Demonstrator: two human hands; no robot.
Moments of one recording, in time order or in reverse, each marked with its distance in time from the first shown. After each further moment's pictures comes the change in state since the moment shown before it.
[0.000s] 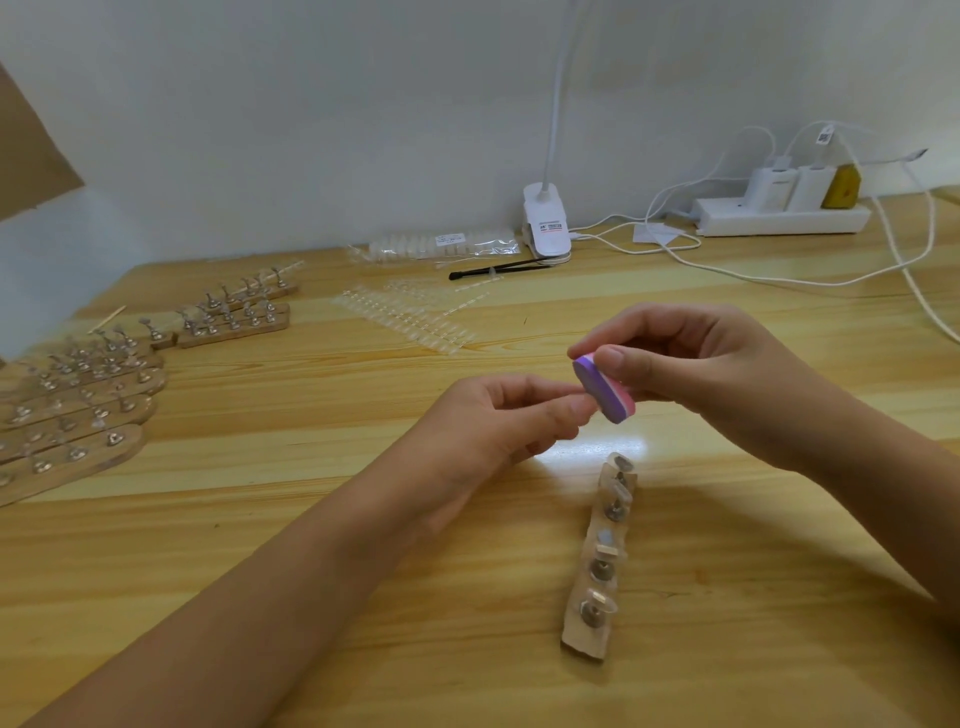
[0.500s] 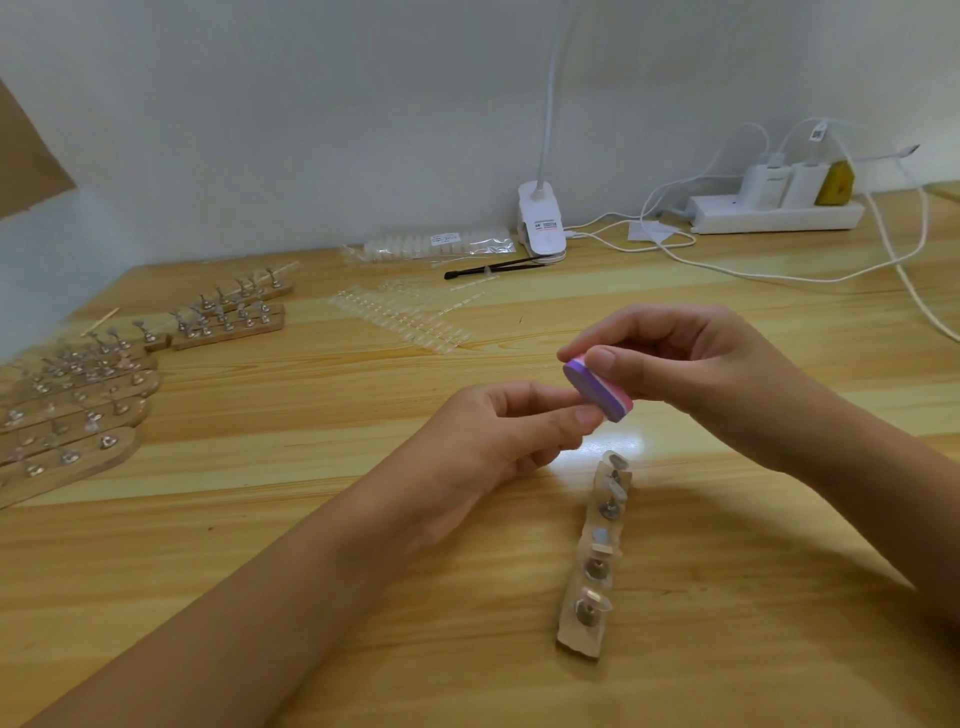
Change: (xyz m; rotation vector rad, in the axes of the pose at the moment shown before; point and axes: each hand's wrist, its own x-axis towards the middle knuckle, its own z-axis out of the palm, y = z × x) left_hand -0.001 -0.001 0.004 -0.048 -0.041 -0.054; right_hand -0.001 -0.002 0.003 -0.033 0.025 0.002
